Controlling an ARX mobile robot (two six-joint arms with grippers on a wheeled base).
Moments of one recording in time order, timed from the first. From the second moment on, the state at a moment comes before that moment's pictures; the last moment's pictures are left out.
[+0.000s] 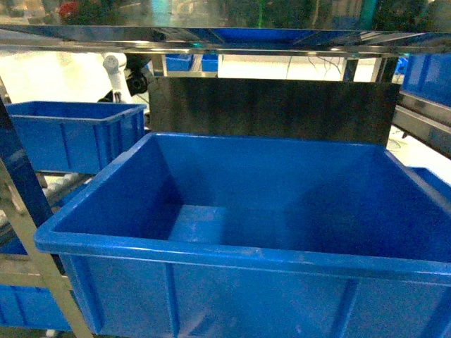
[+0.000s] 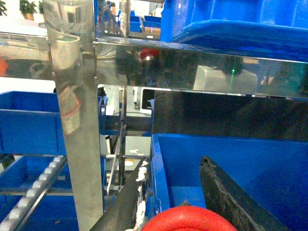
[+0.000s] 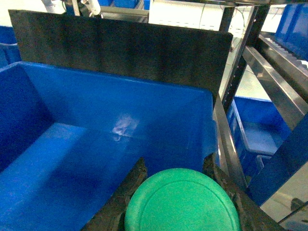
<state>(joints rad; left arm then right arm) 0.10 1.00 0.27 0.73 0.20 -0.11 0.12 1.32 0.34 0.77 -0.02 0.00</state>
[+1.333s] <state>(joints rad) 0.10 1.00 0.27 0.73 0.20 -0.11 0.21 1.80 0.52 1.03 0.06 -0.01</state>
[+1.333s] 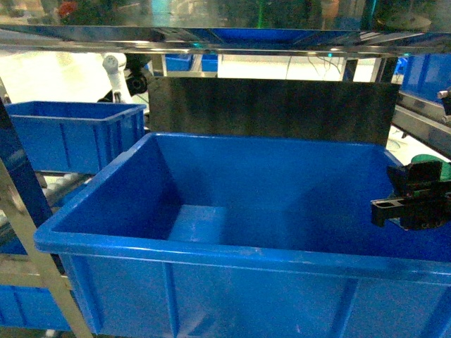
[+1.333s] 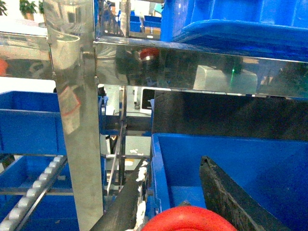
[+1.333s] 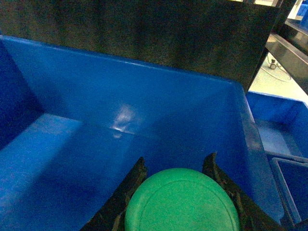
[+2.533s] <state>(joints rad) -0.19 1.64 0.57 0.86 0.18 0.03 0.20 1.86 0.57 1.03 0.06 -0.02</state>
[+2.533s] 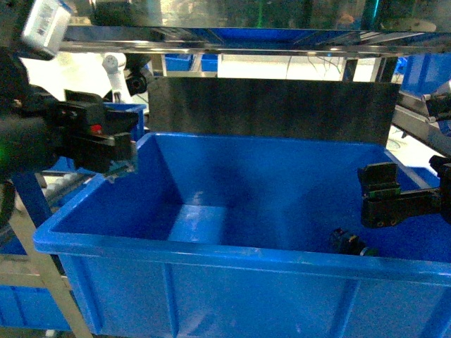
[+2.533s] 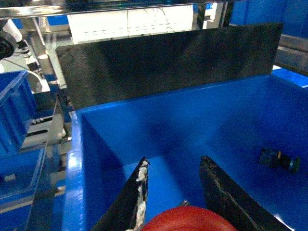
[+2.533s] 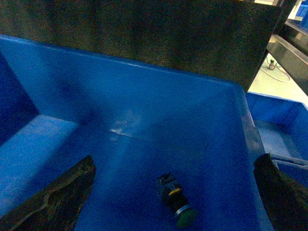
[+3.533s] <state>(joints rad) -0.34 1.88 0.82 0.78 0.13 0.04 0.20 1.86 0.57 1.03 0.06 -0.02</state>
